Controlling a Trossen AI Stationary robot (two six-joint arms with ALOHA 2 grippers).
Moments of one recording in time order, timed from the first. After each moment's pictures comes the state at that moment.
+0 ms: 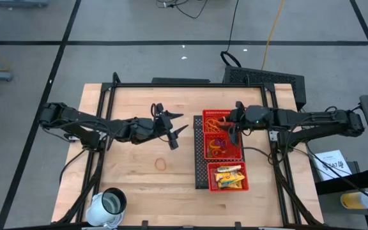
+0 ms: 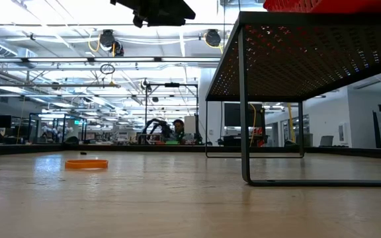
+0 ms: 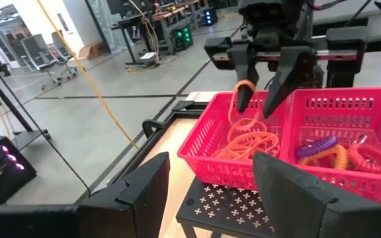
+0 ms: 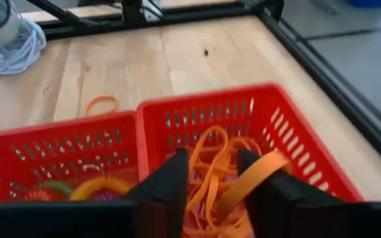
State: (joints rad) left arm -0.13 1.40 0.95 0.27 -0.54 0.11; right arm -0.06 0.94 0.75 -0.29 0.13 0.10
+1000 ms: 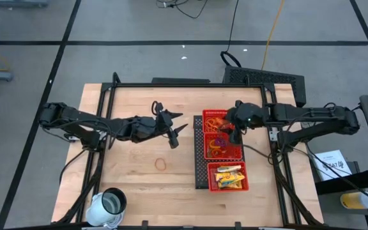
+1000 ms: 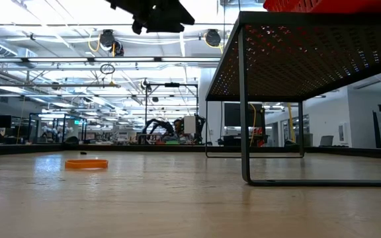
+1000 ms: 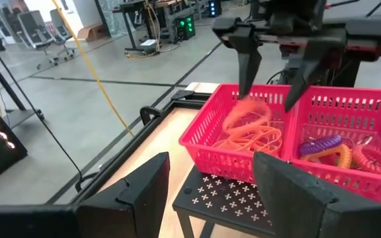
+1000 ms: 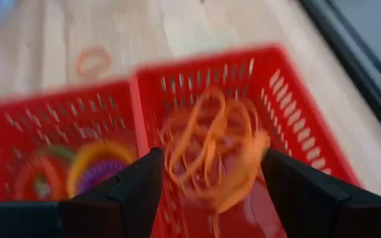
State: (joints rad) left arm -0.11 1.40 0.95 0.23 -0.52 0.02; right arm -0.06 1.06 0.97 -0.64 0.13 0.13
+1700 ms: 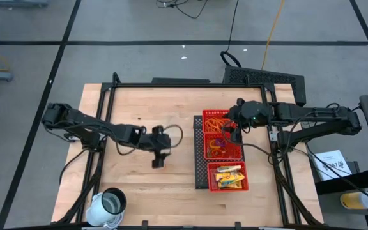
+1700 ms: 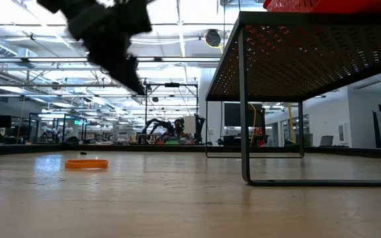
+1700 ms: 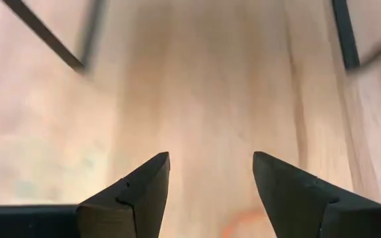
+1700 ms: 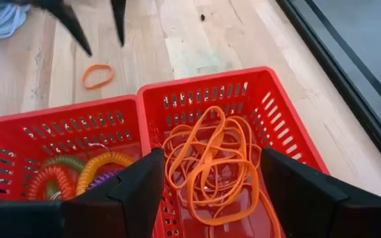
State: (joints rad) left arm -0.16 1.45 0.92 -0.33 -0.14 -0.14; right arm -0.06 1.03 0.98 -0.62 0.13 0.11
